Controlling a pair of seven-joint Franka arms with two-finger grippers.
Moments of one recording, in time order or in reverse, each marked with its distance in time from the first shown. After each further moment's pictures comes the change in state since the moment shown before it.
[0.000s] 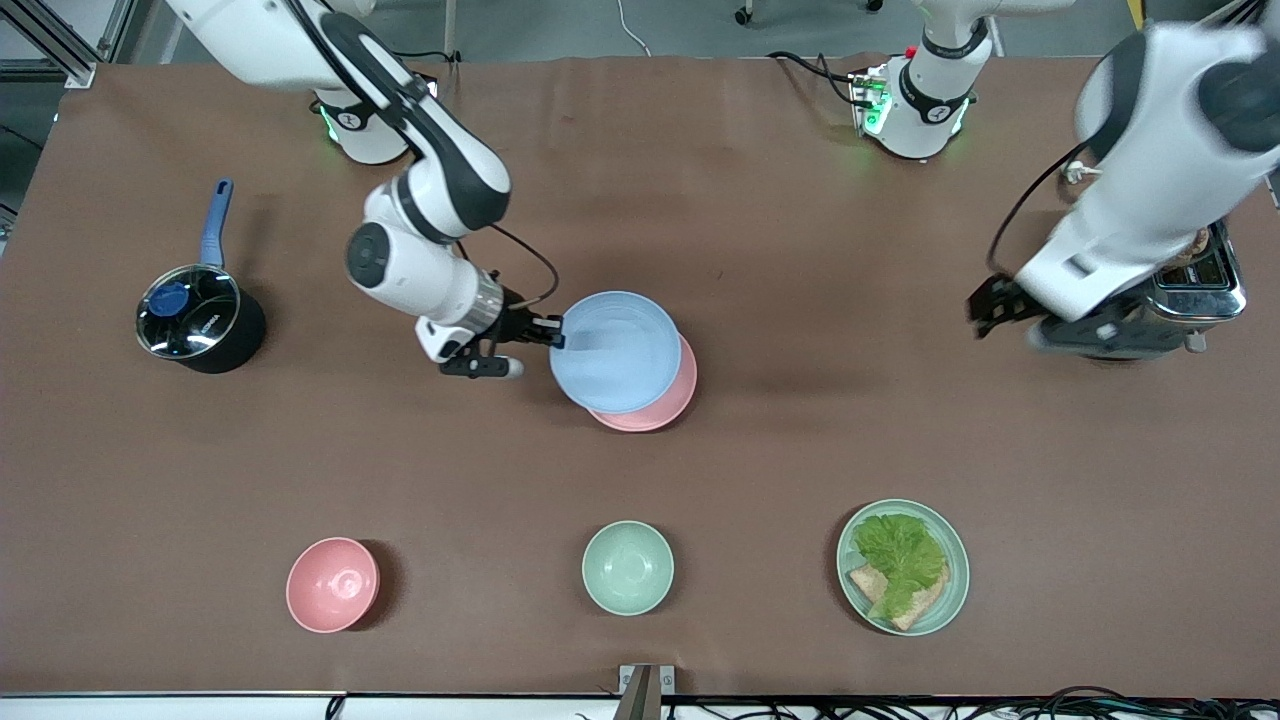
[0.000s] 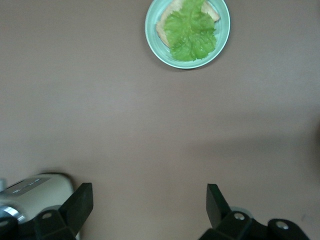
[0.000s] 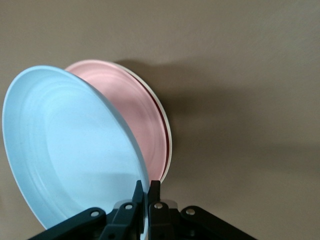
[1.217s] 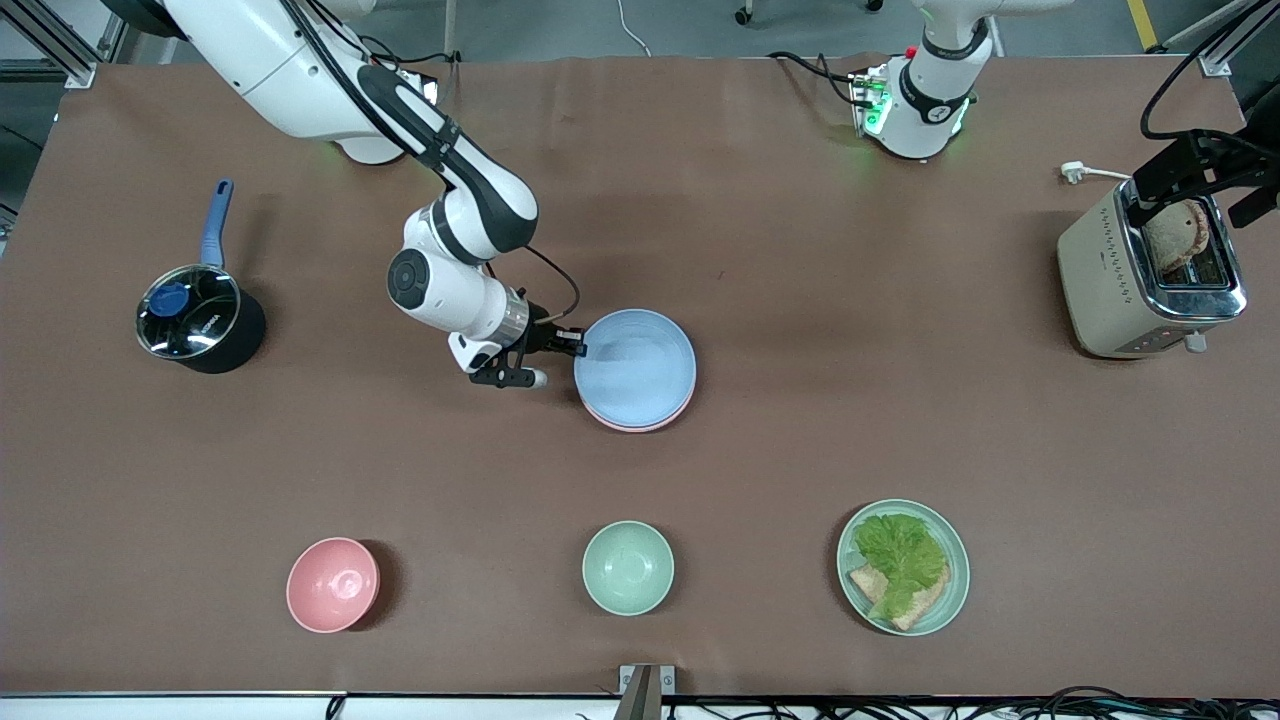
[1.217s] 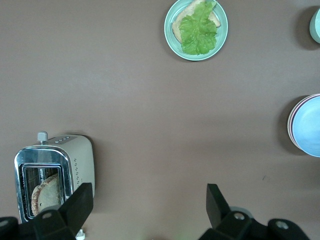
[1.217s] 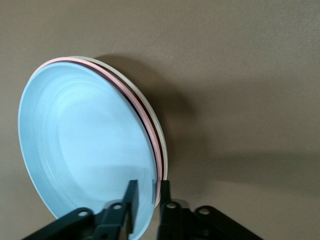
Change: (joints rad) left arm 0.039 -0.004 0.070 0.358 -0.080 -0.399 0.042; right arm 0.024 0.100 -0.010 0.029 0.000 0.071 -0.001
